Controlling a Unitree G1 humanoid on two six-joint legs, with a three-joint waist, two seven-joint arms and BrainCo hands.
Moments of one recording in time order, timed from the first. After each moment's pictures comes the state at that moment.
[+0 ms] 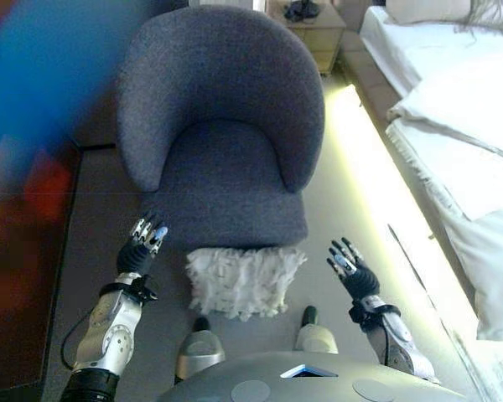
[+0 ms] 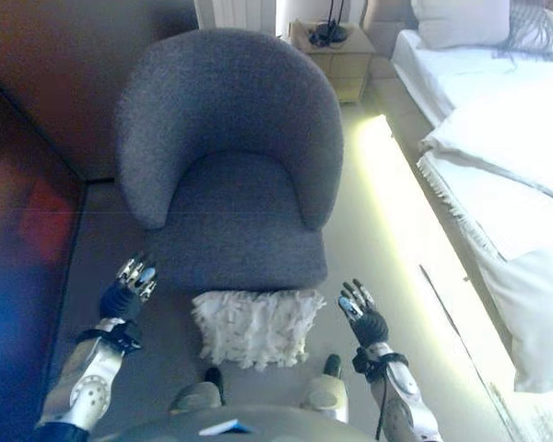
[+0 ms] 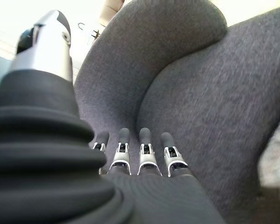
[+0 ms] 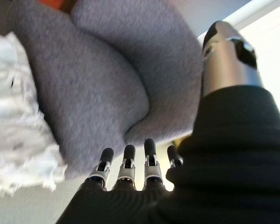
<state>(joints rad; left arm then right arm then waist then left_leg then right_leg) 0.29 0.39 -0.06 0.14 -0.77 -0.07 -0.05 0.36 -0.33 0.19 0.23 0.78 -0.10 0.10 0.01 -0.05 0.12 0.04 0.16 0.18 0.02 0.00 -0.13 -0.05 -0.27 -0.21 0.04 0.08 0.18</state>
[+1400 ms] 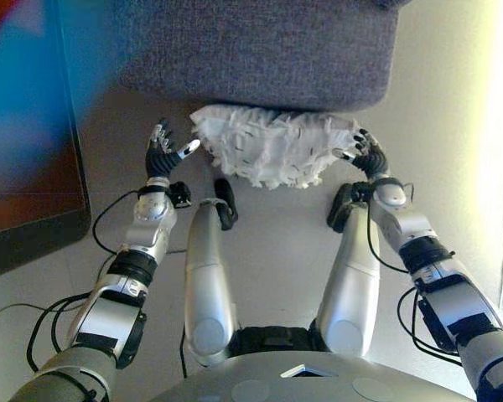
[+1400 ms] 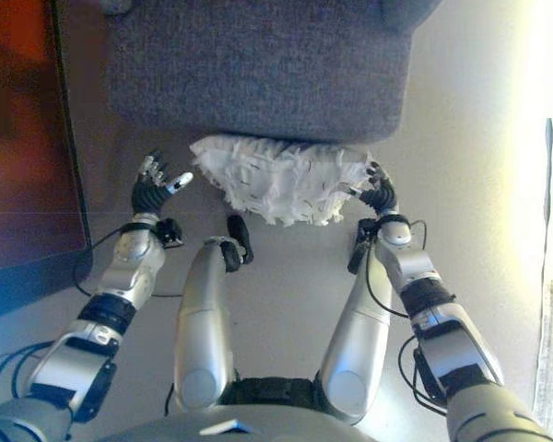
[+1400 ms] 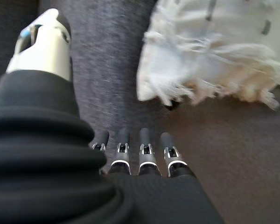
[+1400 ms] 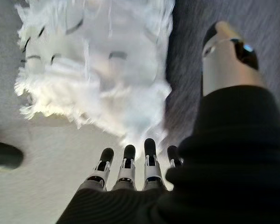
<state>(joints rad) -0.44 0.41 -0.25 0.62 -0.52 -0.28 0.24 -0.53 -0.48 0.28 0.64 0.58 0.00 -0.26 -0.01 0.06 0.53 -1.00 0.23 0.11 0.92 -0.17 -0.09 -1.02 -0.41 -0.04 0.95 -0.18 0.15</state>
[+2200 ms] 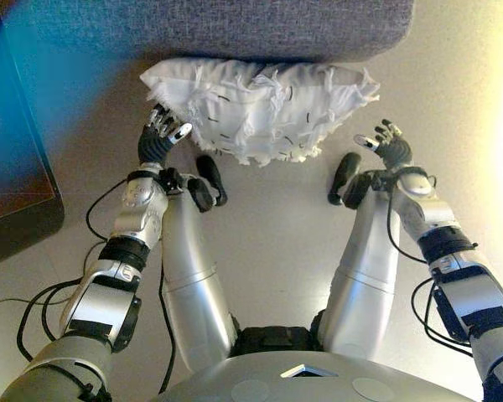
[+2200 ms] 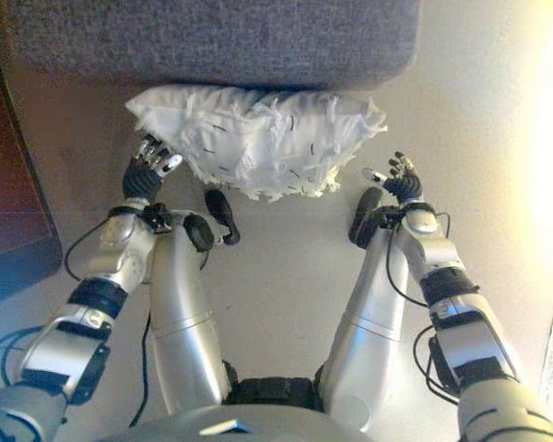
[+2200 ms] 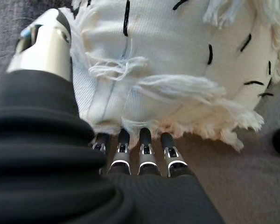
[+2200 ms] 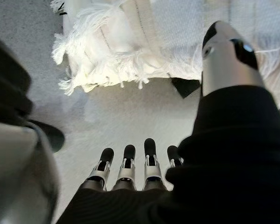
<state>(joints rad) -0.58 0.47 -0.25 0.68 -0.71 -0.24 0.06 -0.61 -0.57 0.29 0.68 0.62 0.03 -0.11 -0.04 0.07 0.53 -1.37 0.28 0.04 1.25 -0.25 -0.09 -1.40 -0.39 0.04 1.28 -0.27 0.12</state>
